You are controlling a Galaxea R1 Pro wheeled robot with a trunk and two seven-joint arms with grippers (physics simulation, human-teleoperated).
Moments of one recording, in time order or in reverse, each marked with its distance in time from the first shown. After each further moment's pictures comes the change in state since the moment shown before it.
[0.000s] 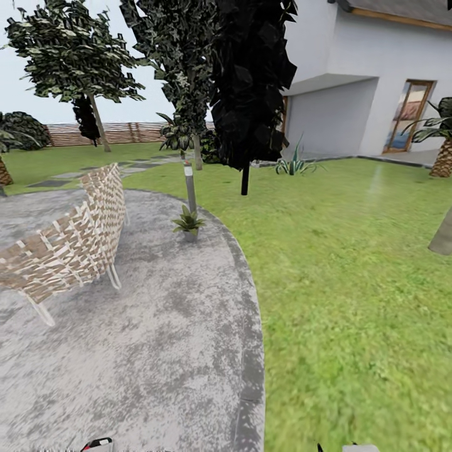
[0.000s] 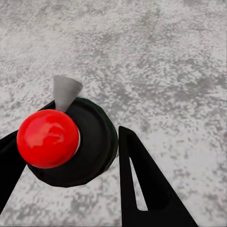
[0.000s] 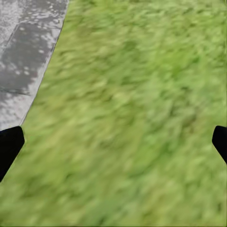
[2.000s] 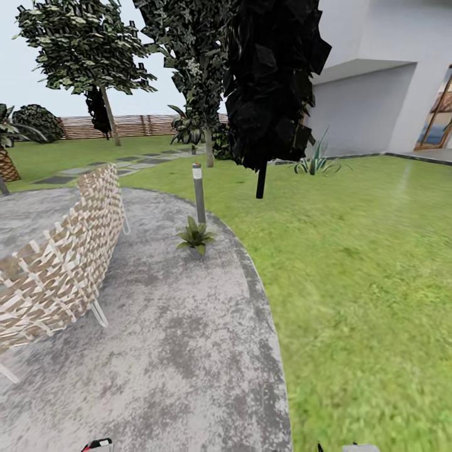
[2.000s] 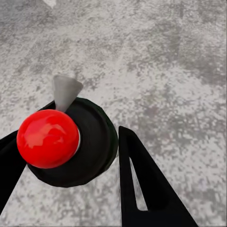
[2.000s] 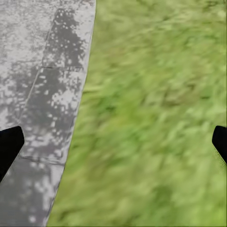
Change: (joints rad) left arm 0.003 0.000 -0.001 0.000 -0.005 -0.003 0.000; right arm 0.000 -0.002 0.002 0.000 0.003 0.000 0.001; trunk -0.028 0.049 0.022
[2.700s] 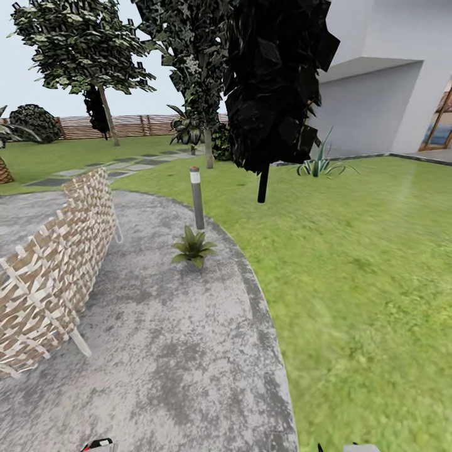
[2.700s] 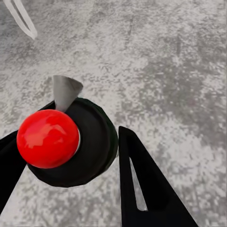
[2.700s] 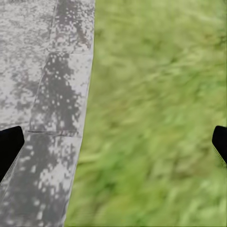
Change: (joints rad) left arm 0.000 0.000 0.000 0.000 -0.002 0.000 0.000; right arm 0.000 0.000 0.000 0.000 0.000 0.000 0.000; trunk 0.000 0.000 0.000
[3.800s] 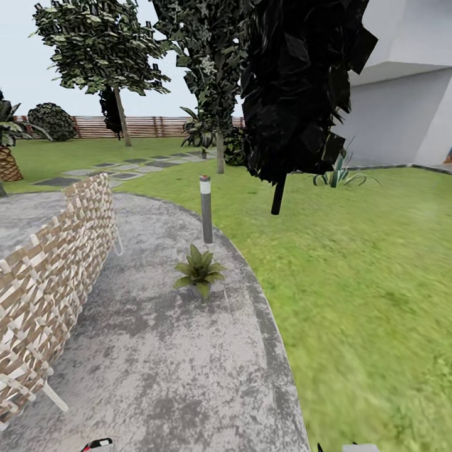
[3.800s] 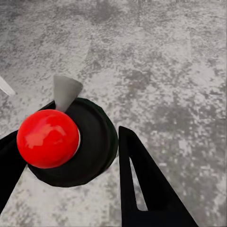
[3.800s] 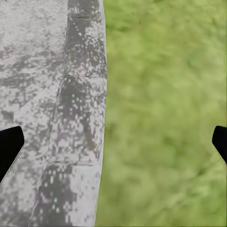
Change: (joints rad) left arm 0.000 0.000 -0.001 0.000 0.000 0.000 0.000; right arm 0.000 0.002 0.000 -0.001 -0.001 0.000 0.000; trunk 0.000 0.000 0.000
